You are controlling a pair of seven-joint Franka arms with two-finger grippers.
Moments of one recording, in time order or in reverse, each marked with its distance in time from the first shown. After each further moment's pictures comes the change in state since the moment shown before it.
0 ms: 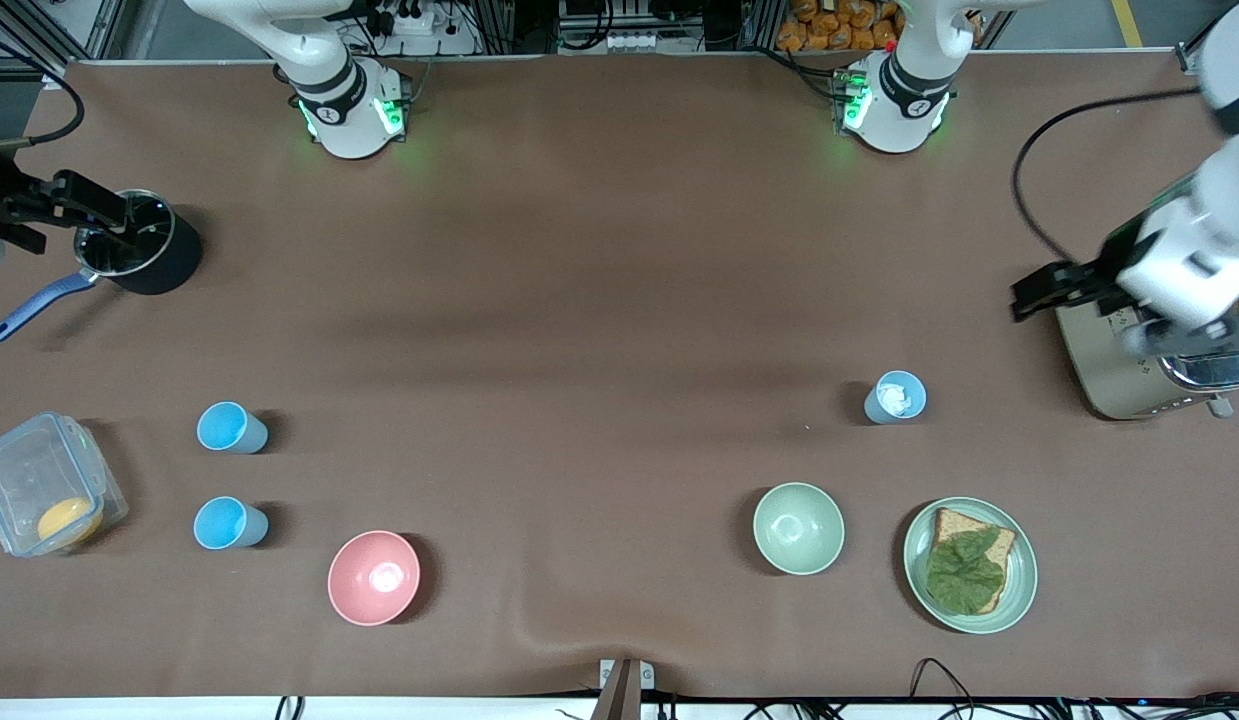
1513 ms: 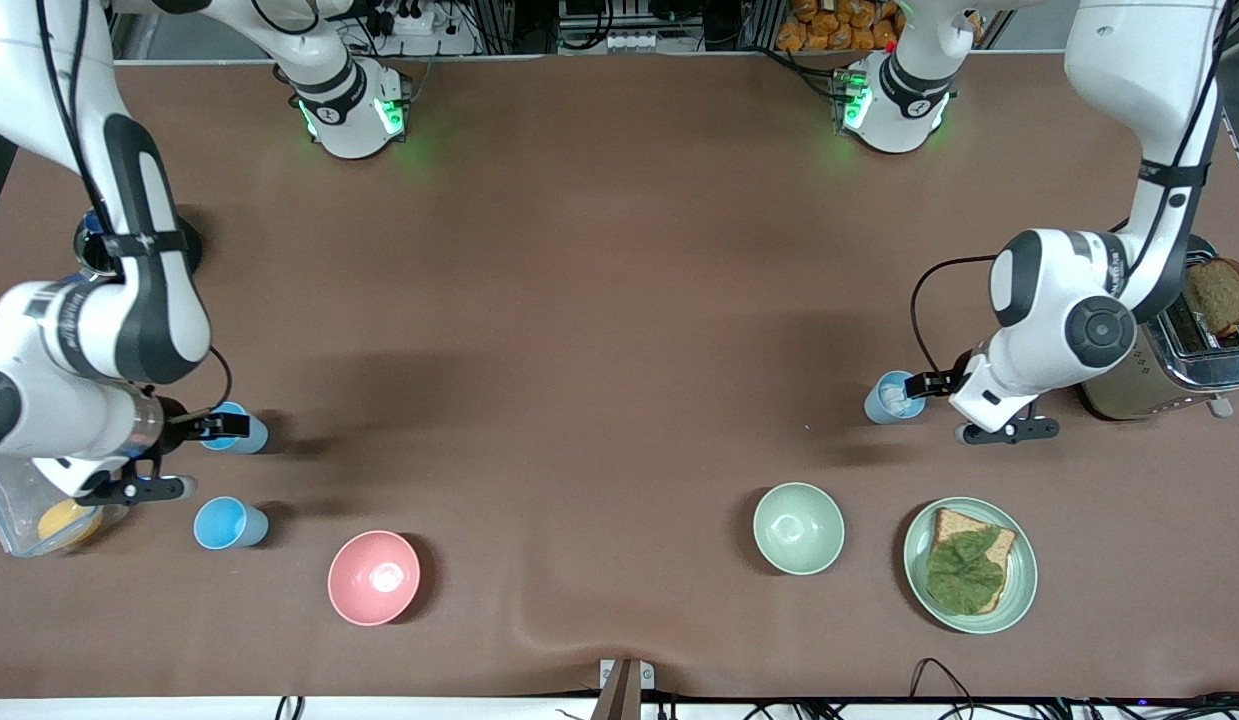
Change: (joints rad) left arm 0.047 0.235 0.002 -0.456 0.039 0.638 0.011; right arm -0.050 0.567 -0.003 -0.048 -0.040 0.541 -0.036
